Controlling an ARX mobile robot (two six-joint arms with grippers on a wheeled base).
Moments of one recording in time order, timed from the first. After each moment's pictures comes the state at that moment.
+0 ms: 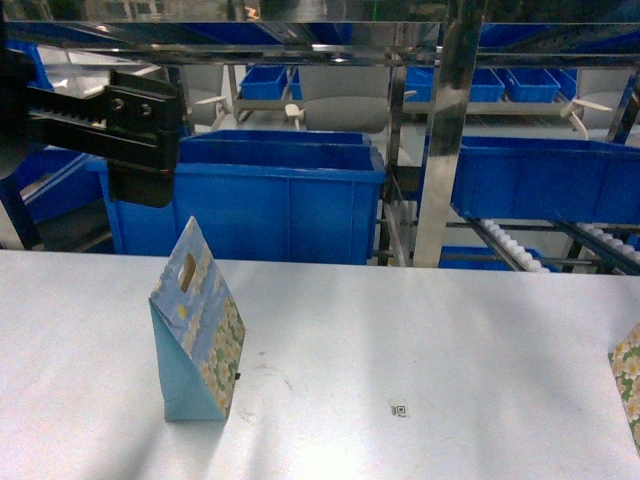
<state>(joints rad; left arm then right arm) -0.31 1.40 0.61 0.56 -0.31 0.14 -0.22 0.86 0.32 0.42 -0.16 -0.15</state>
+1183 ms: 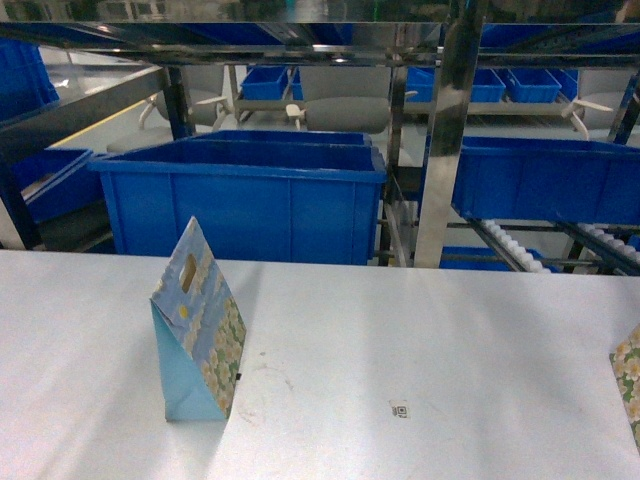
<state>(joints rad) 0.00 0.77 0.12 0.64 -0.01 0.00 0.01 0.54 0.06 0.47 -0.02 -0.01</state>
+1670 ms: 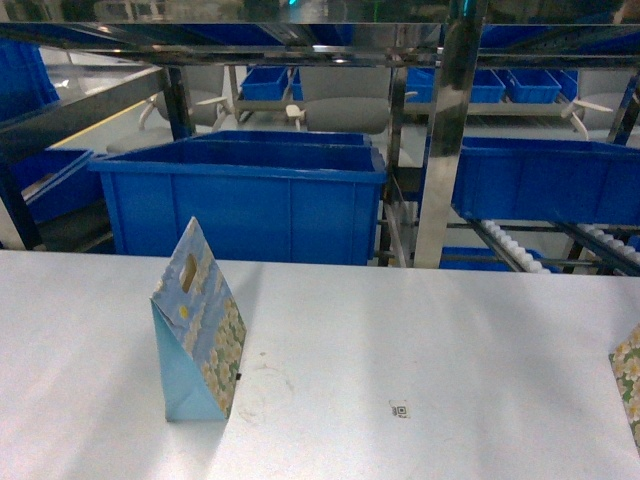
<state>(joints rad) 0.00 0.52 0.02 0.51 0.00 0.00 0.00 0.32 0.01 0.32 0.00 -0.01</state>
